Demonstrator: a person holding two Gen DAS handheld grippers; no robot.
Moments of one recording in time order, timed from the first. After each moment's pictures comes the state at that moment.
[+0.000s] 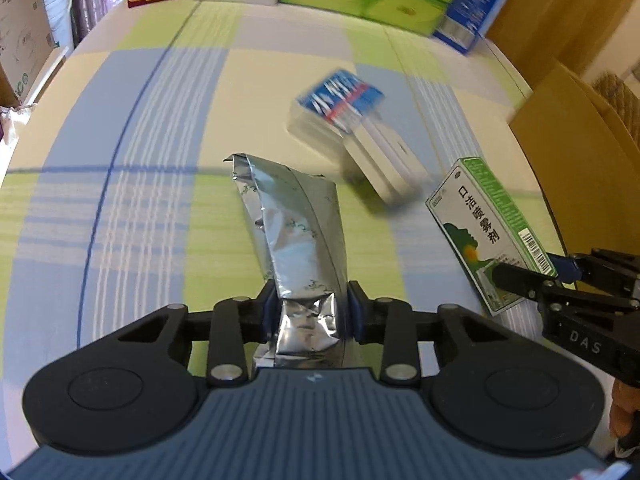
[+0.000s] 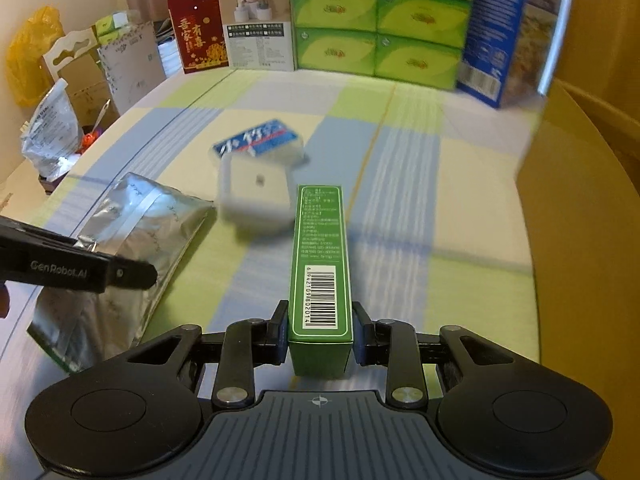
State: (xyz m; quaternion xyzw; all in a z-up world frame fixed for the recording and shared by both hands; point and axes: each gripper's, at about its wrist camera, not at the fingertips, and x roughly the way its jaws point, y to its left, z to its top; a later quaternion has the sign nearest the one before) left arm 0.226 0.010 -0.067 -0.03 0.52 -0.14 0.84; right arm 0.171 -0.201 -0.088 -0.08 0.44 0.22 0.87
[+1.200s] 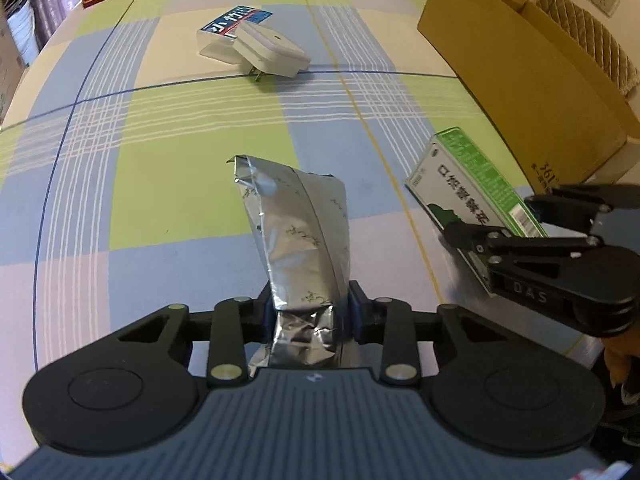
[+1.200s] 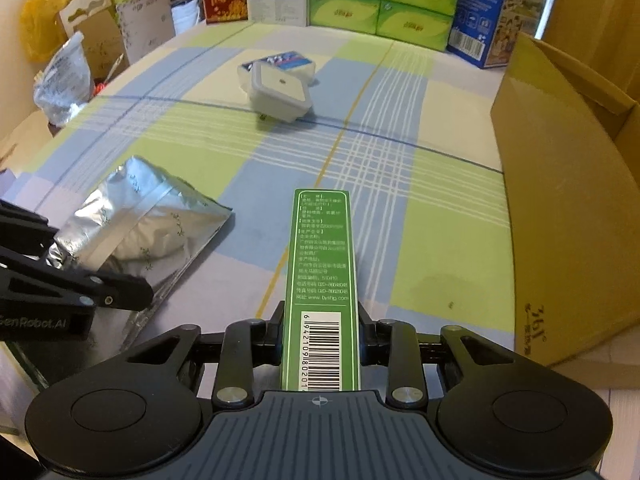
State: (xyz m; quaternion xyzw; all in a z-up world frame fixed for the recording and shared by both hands) left arm 0.110 -0.034 -0.062 0.03 0.53 -0.19 0.83; right arm 0.081 -0.232 -0.098 -0.12 0.46 0.21 0.86
